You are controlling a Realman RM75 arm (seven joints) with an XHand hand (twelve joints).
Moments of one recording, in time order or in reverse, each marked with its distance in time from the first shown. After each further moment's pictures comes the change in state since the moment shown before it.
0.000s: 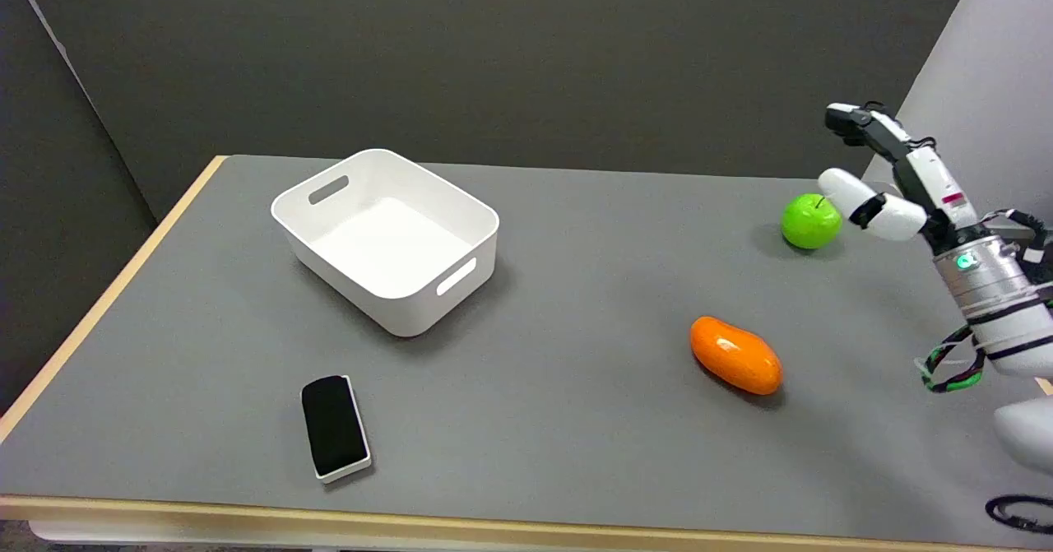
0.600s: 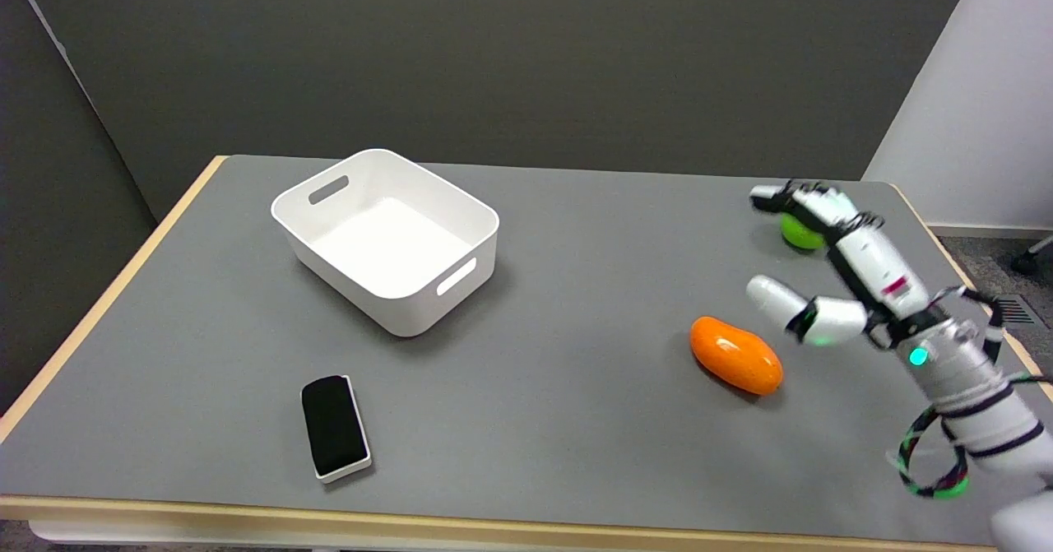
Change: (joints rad) arm -0.376 -0.124 0.092 0.431 -0.078 -0.025 -0.363
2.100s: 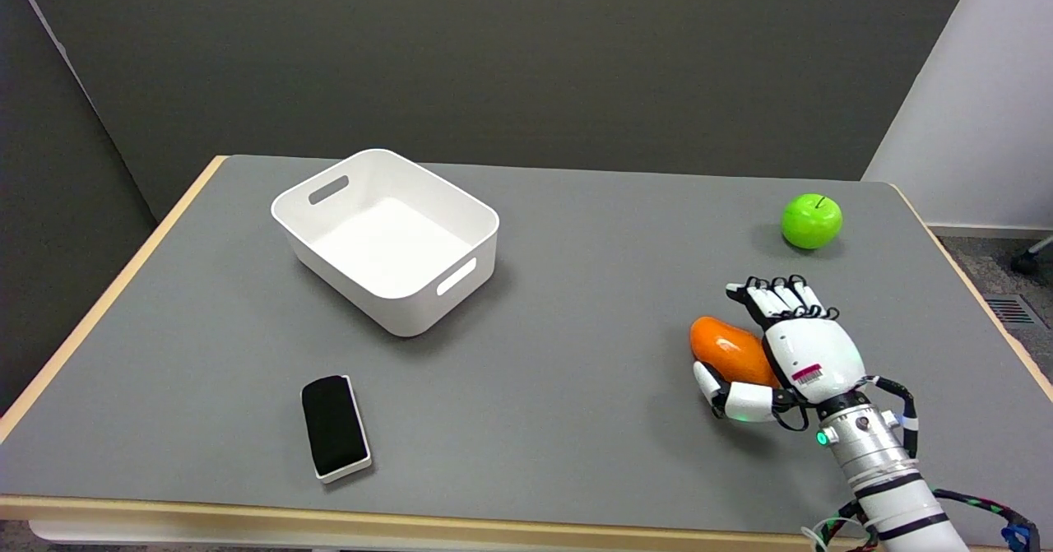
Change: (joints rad) arm 0.023 -0.170 -0.314 0.031 0.401 -0.103 -0.912
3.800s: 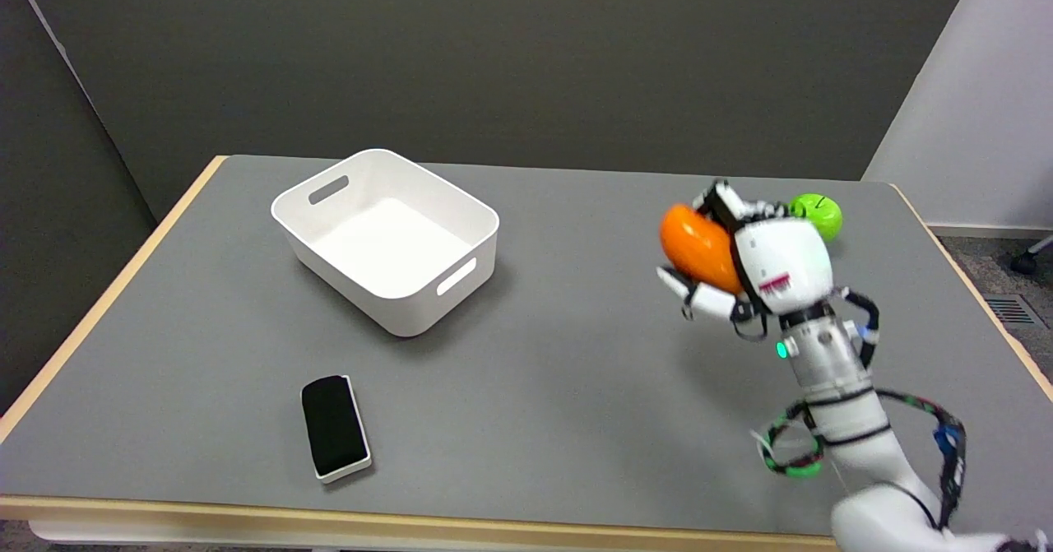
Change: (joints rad) arm 0.250 0.031 -0.078 0.033 -0.046 0.082 -0.044
